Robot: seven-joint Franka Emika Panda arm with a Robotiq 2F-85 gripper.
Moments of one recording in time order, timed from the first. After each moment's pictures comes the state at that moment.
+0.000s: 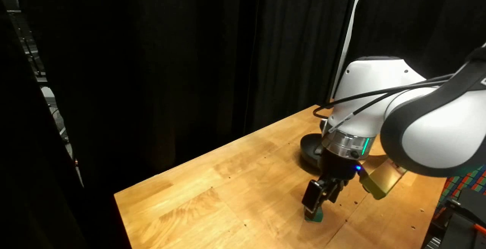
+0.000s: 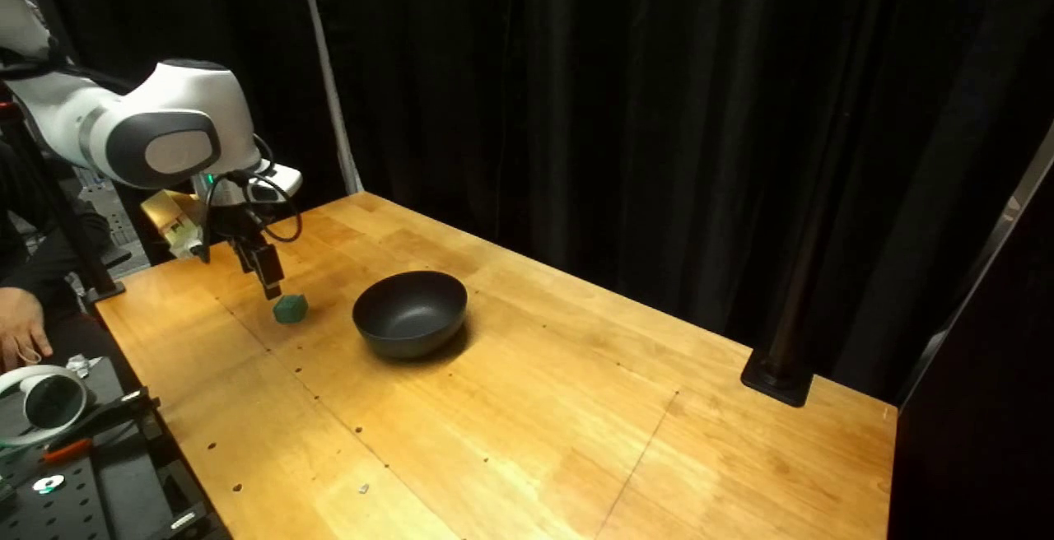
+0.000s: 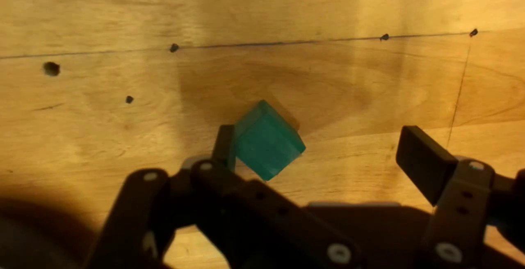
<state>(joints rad) 0.26 0.25 0.24 -2.53 0.14 2.82 0.30</state>
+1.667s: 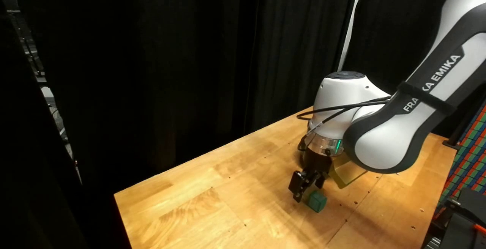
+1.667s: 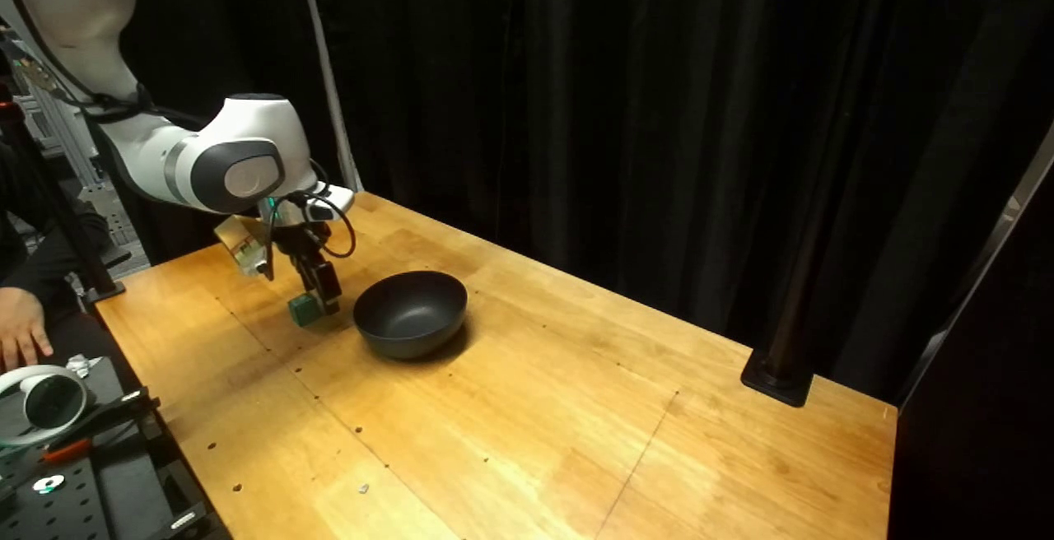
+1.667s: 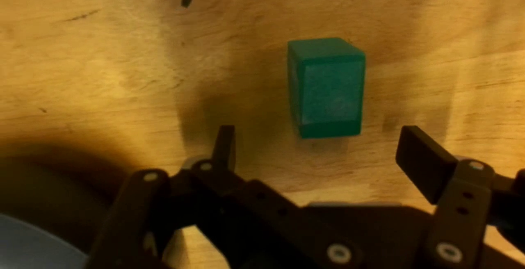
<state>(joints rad) 0.38 0.44 -0.01 -2.37 0.01 2.85 0.39</state>
